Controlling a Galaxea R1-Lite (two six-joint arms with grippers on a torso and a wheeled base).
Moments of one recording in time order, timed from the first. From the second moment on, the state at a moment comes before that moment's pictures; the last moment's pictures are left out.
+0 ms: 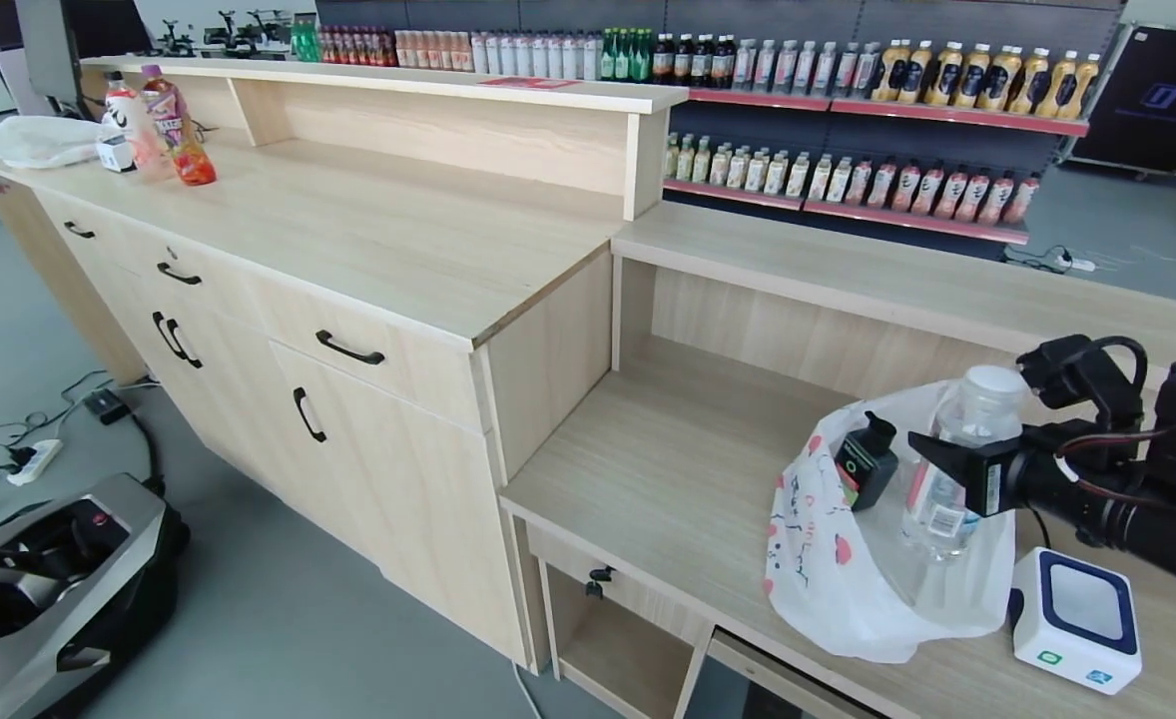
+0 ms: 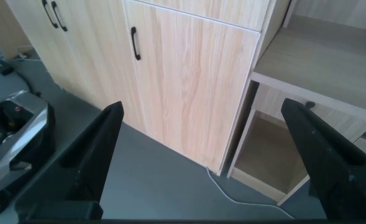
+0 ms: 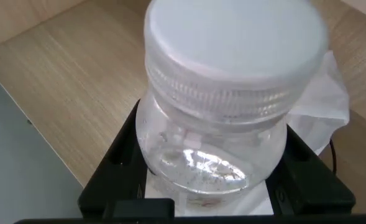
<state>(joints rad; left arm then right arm) 0.00 0.00 0.00 0.00 0.01 0.00 0.06 1.61 -0.46 -0.92 0.13 -0.20</state>
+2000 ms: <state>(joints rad) 0.00 0.00 0.00 0.00 0.01 0.00 0.17 2.25 -0.50 -1.50 0.19 -0.17</state>
